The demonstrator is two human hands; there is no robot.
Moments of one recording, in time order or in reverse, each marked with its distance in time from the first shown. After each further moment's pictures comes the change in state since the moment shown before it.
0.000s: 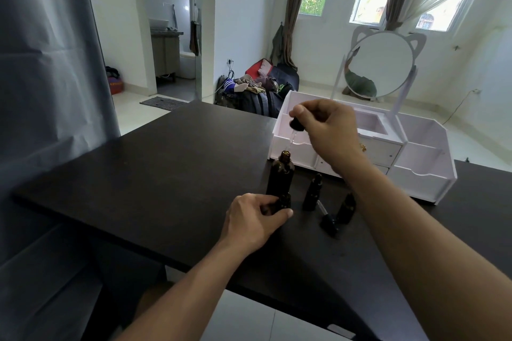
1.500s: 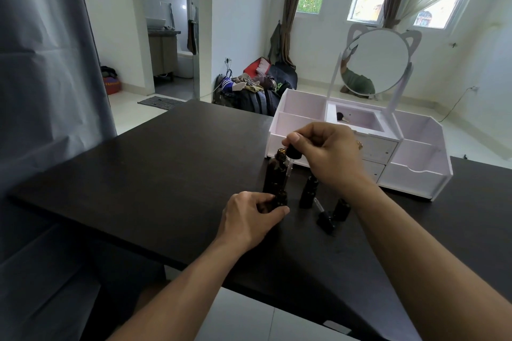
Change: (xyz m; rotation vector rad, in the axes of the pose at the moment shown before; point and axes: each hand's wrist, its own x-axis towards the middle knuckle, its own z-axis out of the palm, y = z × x) left_hand 0.004 -0.007 0.003 0.027 0.017 -0.008; right_hand -0.039 0.000 -0.010 -0.032 -0.116 0.006
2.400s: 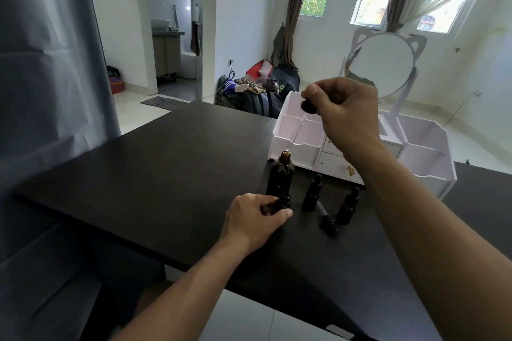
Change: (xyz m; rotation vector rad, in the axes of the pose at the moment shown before) left_hand -0.002 0.004 -0.003 -0.015 0.000 0.021; right_hand 0.043 -0.026 -0.012 0.048 0.226 -0.075
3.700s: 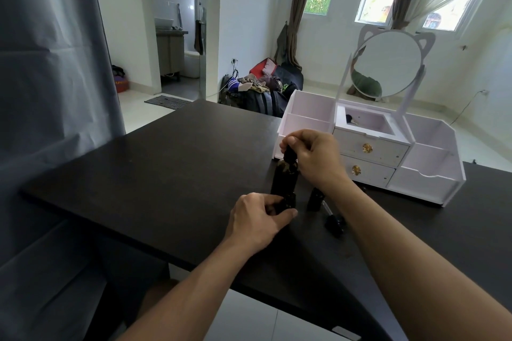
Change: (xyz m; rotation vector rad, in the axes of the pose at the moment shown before) left_hand 0.001 -0.002 0.000 -0.019 -0.048 -0.037; right_hand -0.035 0.060 0.041 -0.082 -0.265 0.170
